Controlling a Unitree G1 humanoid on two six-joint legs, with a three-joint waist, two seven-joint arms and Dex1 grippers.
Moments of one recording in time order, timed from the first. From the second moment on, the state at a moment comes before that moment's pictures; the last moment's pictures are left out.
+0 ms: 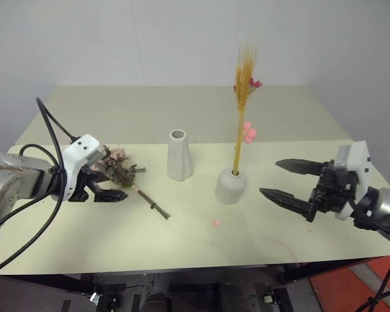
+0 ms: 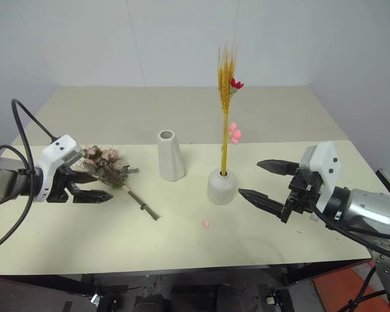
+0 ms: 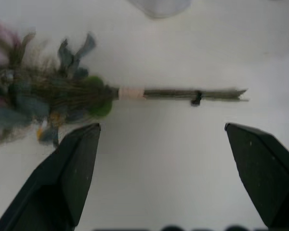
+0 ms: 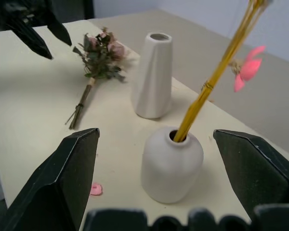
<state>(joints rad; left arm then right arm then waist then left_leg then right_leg) -0.56 1.16 0.02 -0.29 -0.66 1.37 -0.83 -0.11 -0.91 -0.38 -0.60 0.83 0.64 0.81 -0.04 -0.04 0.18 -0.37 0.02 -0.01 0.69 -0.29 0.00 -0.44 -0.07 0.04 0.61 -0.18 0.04</state>
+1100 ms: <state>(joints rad) -0.99 0.46 0.25 0.45 -0.85 1.61 0.30 -0.11 -0.91 -0.41 -0.62 0.86 0.64 0.80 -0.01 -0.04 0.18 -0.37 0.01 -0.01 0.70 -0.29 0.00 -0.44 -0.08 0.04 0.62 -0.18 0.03</state>
